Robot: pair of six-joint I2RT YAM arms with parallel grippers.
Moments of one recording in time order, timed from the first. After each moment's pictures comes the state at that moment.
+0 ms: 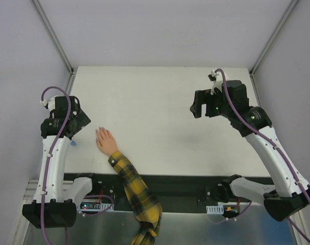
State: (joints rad) left arm 0.07 0.96 1.10 -1.09 -0.36 -0.58; right arm 0.47 1.13 1.36 -0.83 -0.02 0.18
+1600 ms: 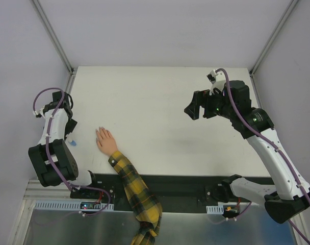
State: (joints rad) left arm 0.34 1.41 1.06 -0.96 -0.47 -0.81; right arm 0.48 1.09 1.33 -0.76 -0.20 0.22
